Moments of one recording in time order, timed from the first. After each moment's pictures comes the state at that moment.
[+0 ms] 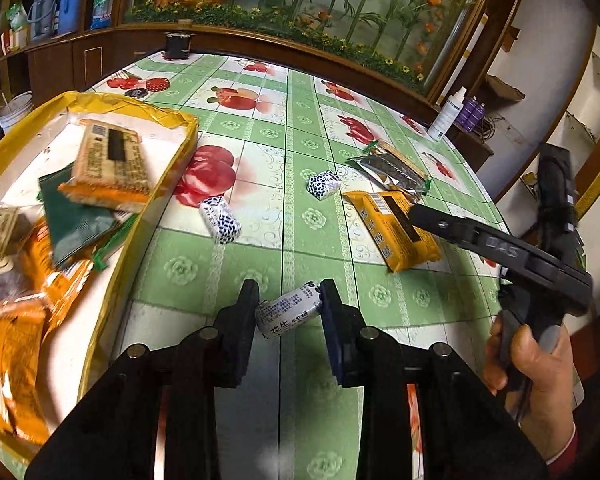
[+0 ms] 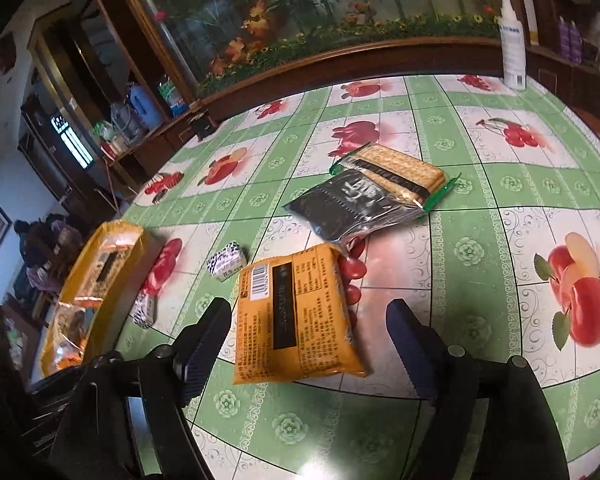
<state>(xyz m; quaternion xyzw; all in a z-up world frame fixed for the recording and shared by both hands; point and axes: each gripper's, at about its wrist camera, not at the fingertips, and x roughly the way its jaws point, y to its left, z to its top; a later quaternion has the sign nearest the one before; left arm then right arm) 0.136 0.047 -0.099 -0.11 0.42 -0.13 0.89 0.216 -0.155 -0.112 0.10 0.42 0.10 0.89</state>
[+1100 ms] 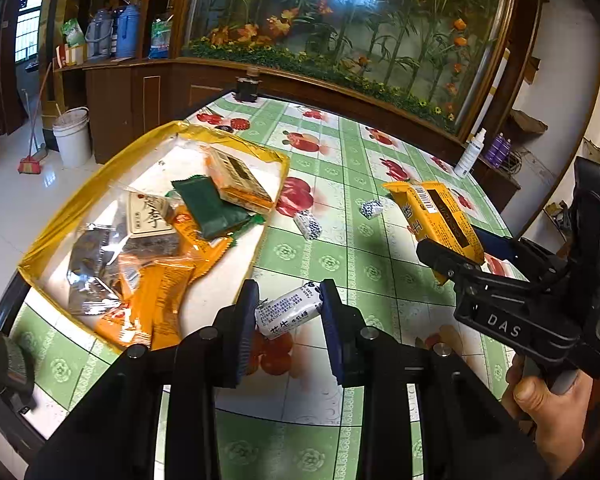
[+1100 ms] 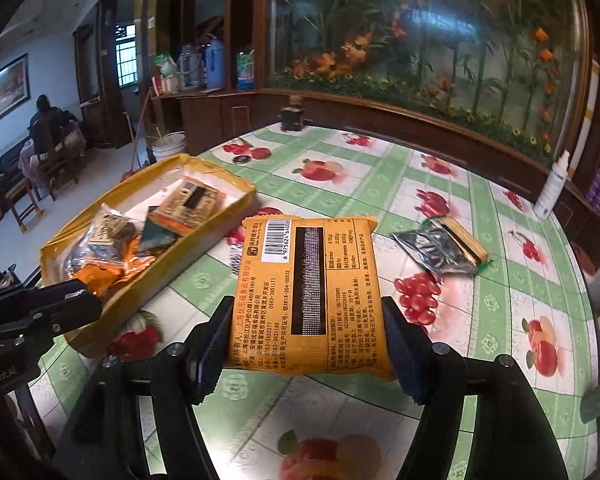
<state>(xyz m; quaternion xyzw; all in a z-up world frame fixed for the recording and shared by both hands) 0.060 0.107 -0.063 -0.11 0.37 -0.05 0.92 0.120 -0.034 -0.056 -0.10 0.35 0.16 0.92</state>
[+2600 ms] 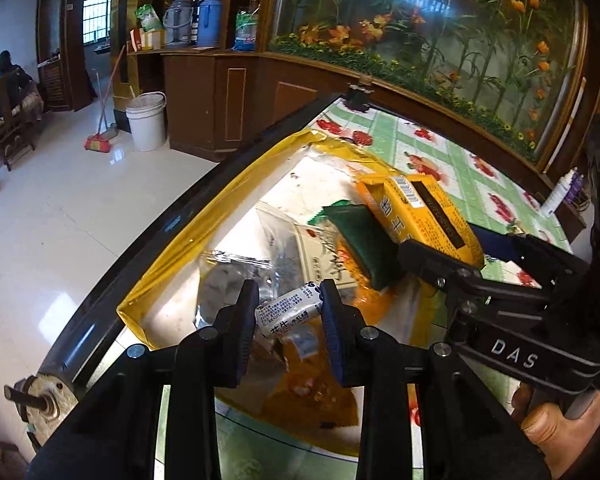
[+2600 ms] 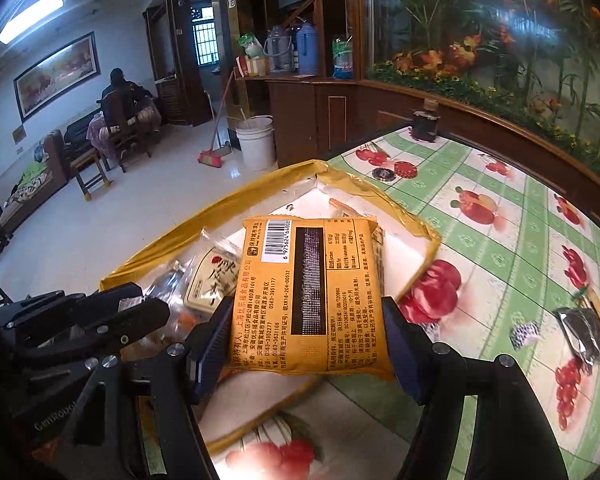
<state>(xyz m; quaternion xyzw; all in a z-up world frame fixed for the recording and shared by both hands) 0.098 0.207 -0.085 -0.12 0.38 0.09 0.91 0.185 0.116 -0.078 -0.10 0.37 0.30 0.87</state>
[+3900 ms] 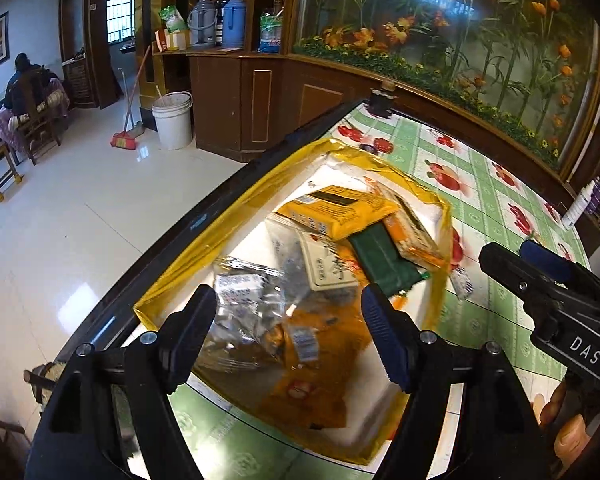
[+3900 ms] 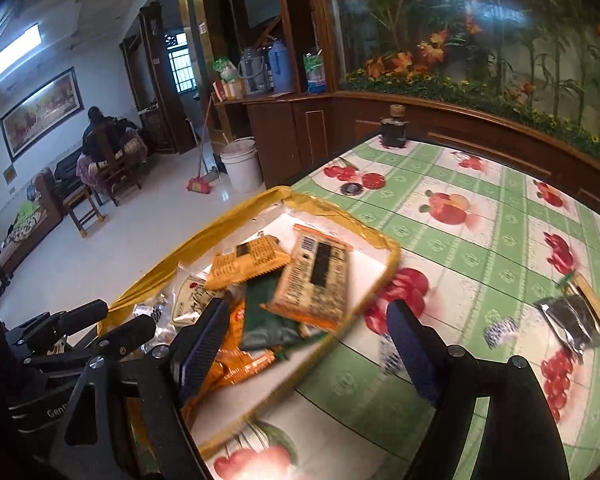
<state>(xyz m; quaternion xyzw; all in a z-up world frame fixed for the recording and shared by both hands) 0.095 0.193 -0.068 -0.12 0.39 0.14 0.90 0.185 0.064 -0.057 -0.04 0.36 0.27 0.89</state>
